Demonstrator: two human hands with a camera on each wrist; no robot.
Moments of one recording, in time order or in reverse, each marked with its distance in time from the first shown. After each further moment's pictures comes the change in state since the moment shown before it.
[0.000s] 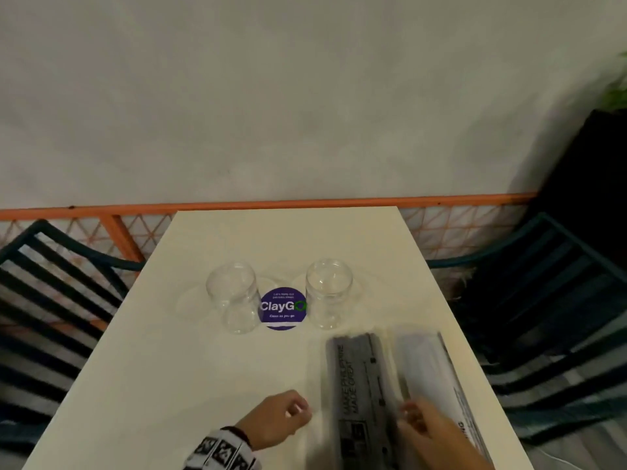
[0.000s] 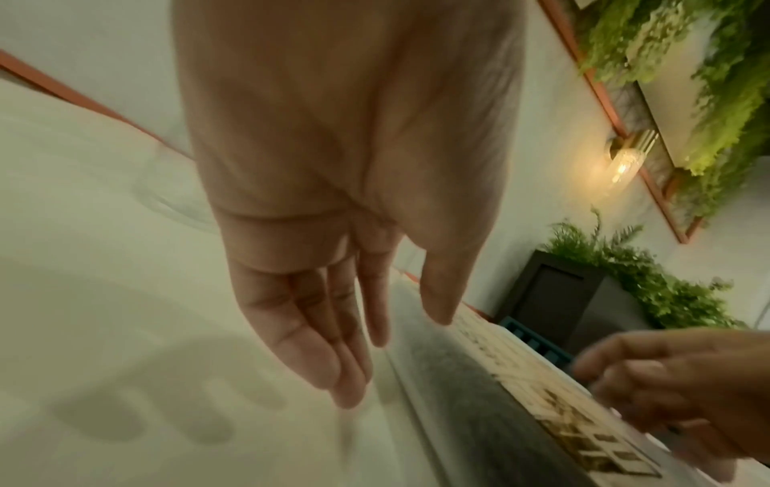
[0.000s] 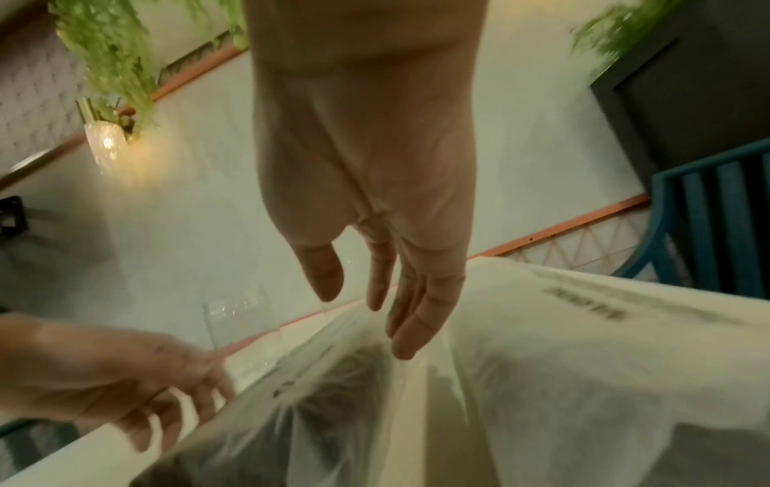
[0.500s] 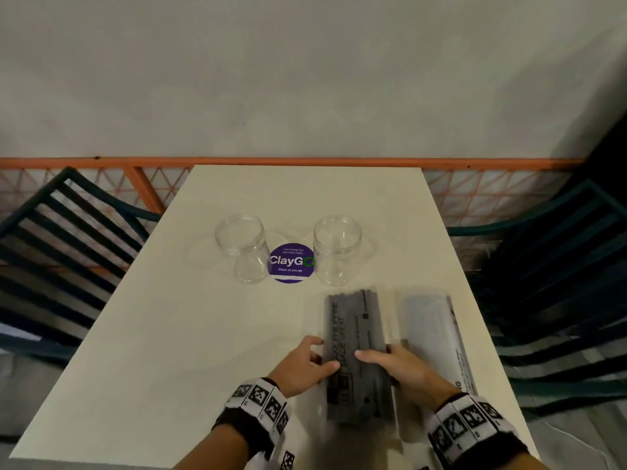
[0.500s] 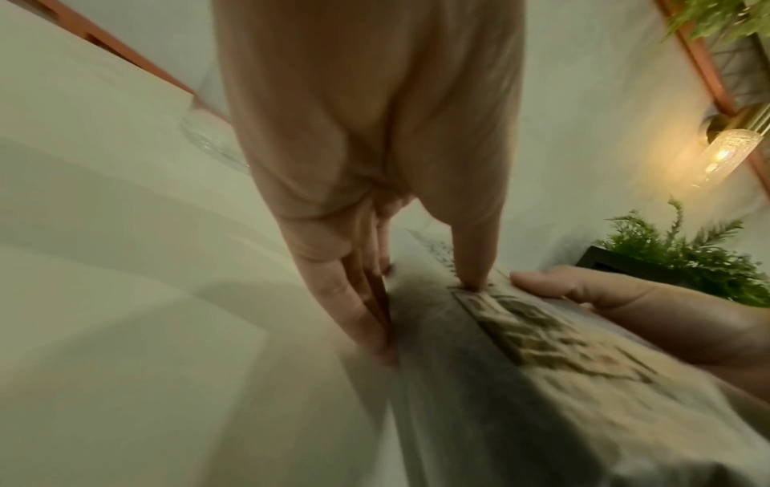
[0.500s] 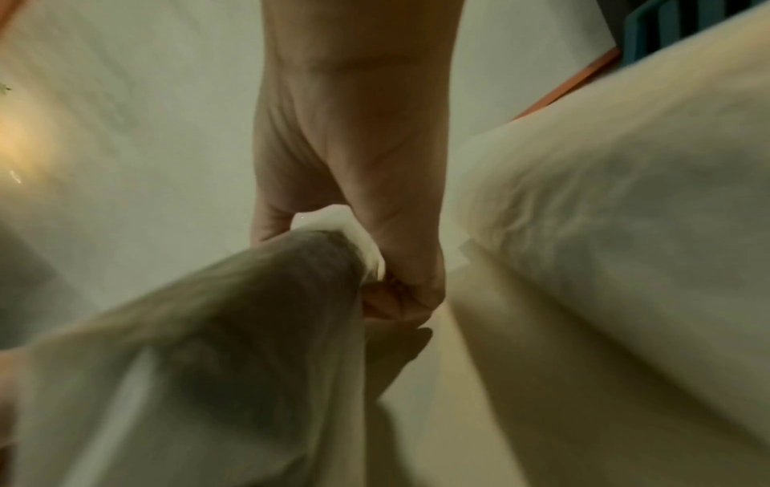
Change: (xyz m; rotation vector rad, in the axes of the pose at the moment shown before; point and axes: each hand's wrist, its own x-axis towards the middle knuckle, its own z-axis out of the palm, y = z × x) left_hand 0.014 0.025 0.053 -0.272 0.136 -0.049; right_hand 0.038 -0.022 0.016 0.504 -0.328 0.104
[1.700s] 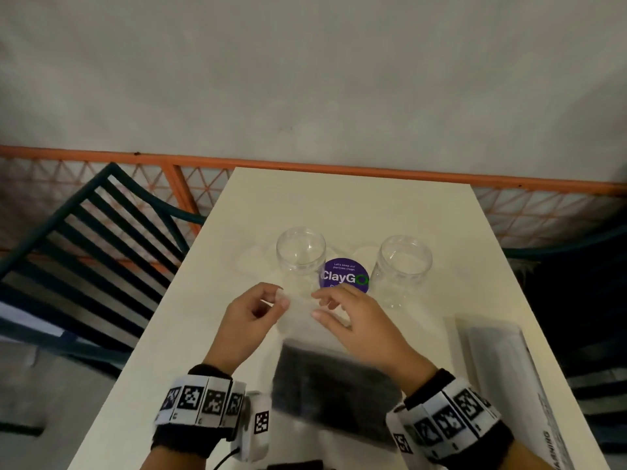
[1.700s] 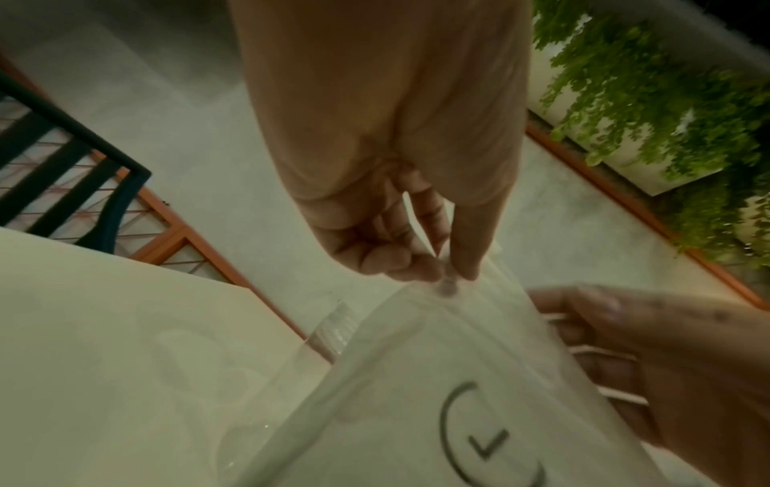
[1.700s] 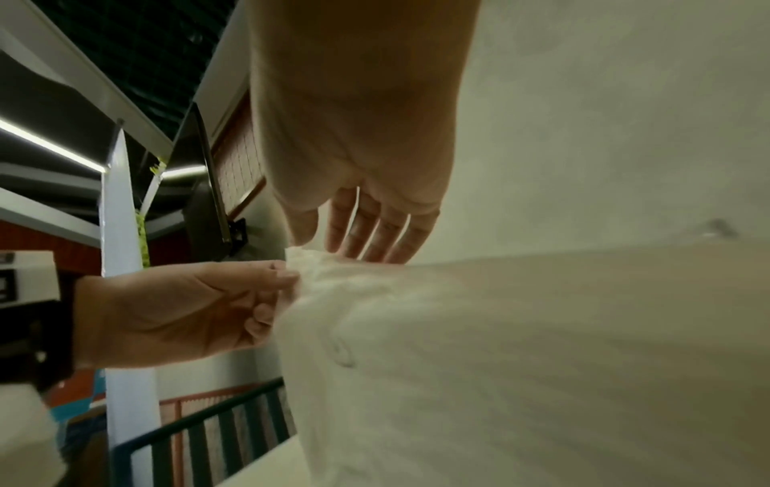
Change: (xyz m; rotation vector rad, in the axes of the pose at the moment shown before) left_hand -0.050 -0.011 -0.188 -0.244 0.572 0.475; right_hand 0.019 -0.128 0.156 -0.830 0.139 -0.882
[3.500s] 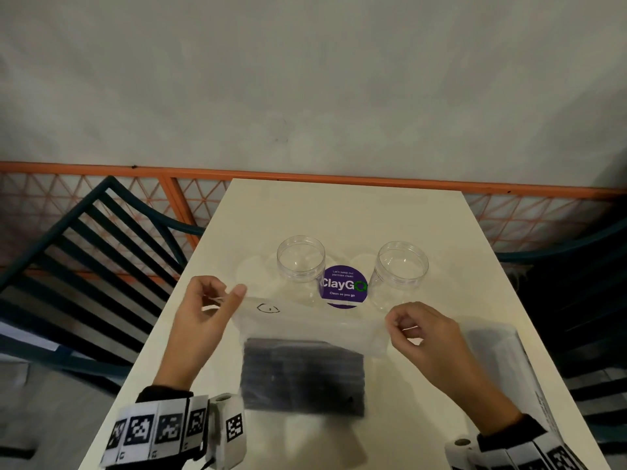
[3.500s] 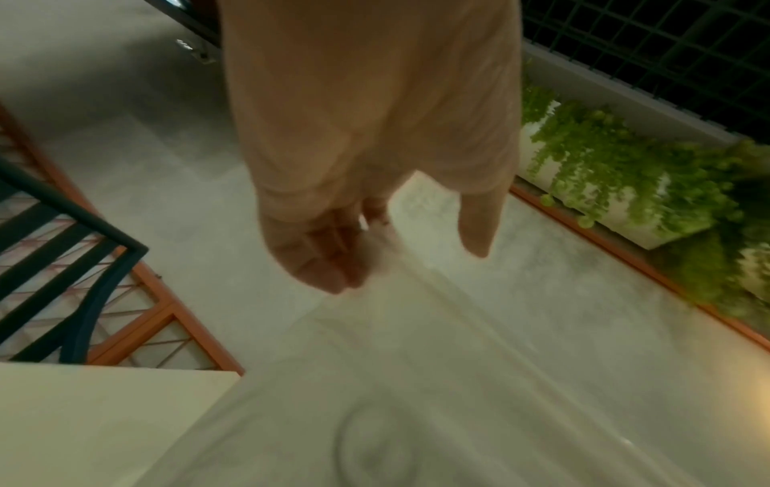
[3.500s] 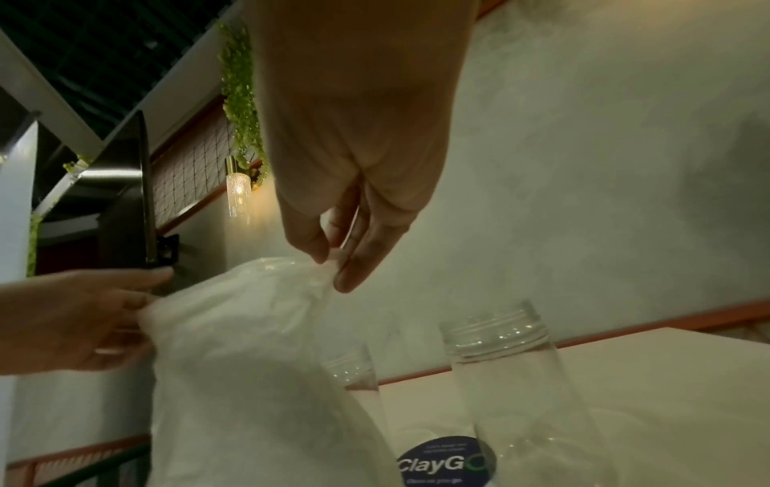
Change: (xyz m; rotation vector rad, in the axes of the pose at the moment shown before) left_hand -0.016 0.043 -0.048 0.056 0.255 -0.083; right_hand -0.057 0.028 -0.042 -0.021 0.277 0.116
